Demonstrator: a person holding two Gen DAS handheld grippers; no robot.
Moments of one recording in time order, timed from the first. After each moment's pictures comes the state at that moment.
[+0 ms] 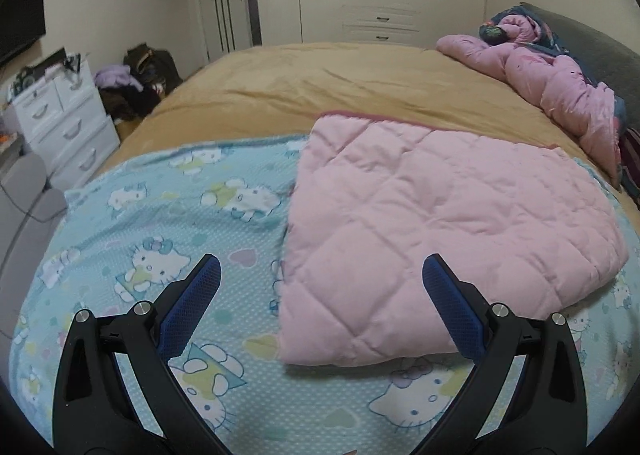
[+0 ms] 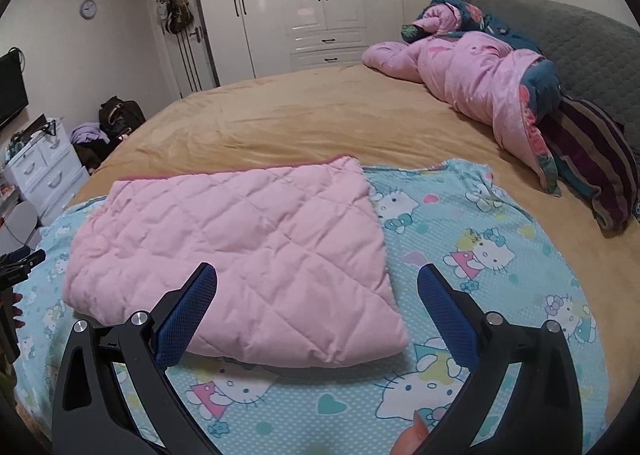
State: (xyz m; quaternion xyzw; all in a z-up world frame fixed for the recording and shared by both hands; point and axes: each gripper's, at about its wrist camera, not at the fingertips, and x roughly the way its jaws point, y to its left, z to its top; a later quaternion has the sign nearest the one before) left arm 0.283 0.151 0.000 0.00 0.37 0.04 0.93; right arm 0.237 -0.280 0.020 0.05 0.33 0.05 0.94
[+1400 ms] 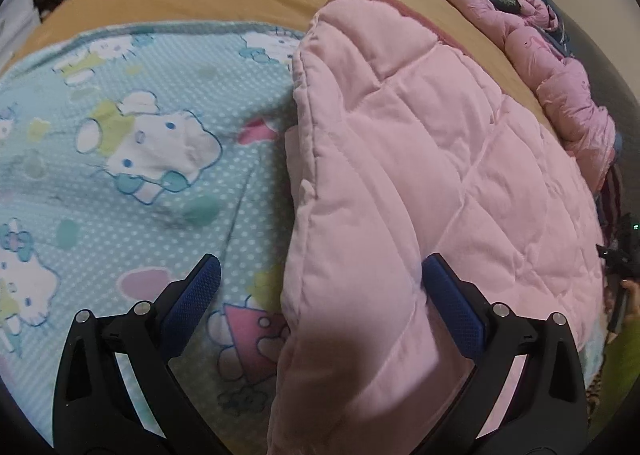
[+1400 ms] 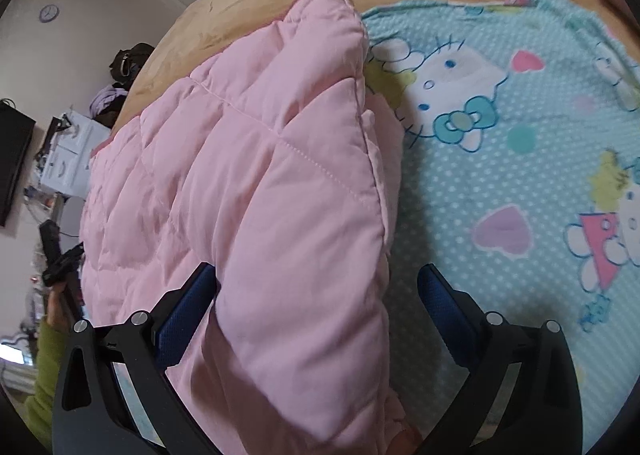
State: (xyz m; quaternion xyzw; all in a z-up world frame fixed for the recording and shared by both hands) left arm 0.425 0.203 -0.102 -0.14 0.52 -0.07 0.84; right arm 0.423 -0.330 -0.120 0.18 0.57 0.18 0.78
